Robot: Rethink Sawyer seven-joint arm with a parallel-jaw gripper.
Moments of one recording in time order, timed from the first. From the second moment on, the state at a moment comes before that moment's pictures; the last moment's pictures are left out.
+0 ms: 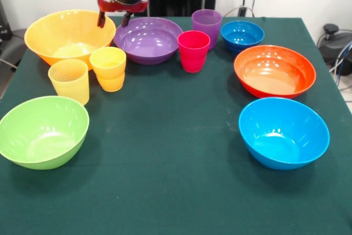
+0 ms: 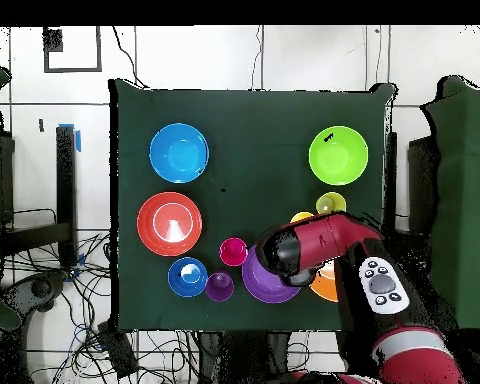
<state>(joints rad) -0.52 -0.60 0.21 1.73 -0.82 0.87 1.70</state>
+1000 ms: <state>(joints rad) -0.52 -0.51 0.21 1.73 -0.88 0.79 1.70</state>
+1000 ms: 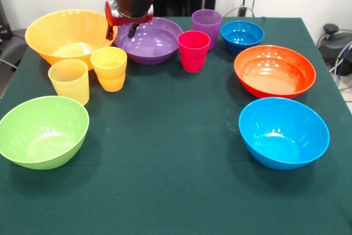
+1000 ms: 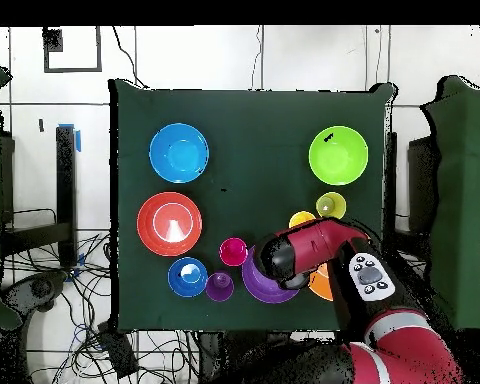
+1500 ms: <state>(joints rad) -0.52 -0.51 0.21 1.72 -0.88 0.79 1.70</state>
